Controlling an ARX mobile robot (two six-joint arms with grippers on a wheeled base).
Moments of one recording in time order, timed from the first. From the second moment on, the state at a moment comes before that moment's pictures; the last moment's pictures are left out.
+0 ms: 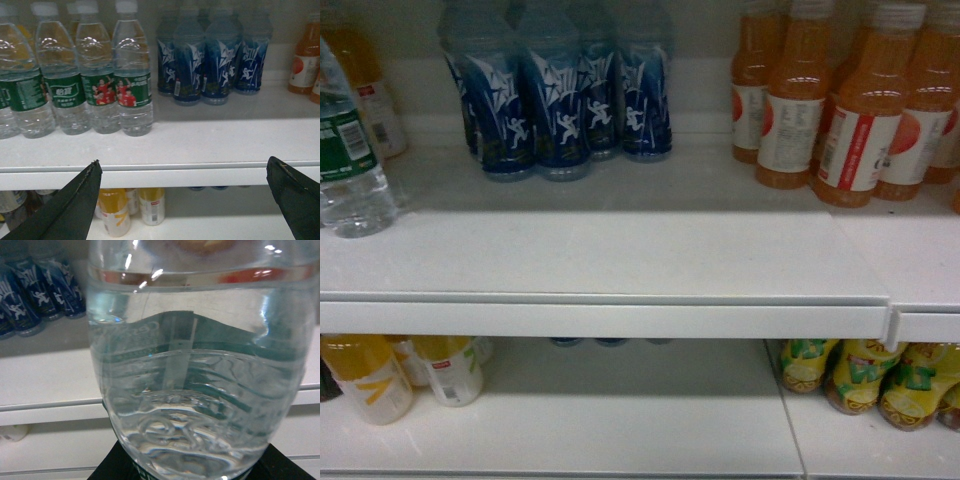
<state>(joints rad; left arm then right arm) 0.00 0.01 0.01 -0.01 0.00 0.00 -0.05 0.47 0.30 -0.04 -0.08 0.10</state>
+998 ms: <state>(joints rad) 0.00 0.01 0.01 0.00 0.00 0.00 -0.05 0.47 0.30 -0.04 -0.08 0.10</state>
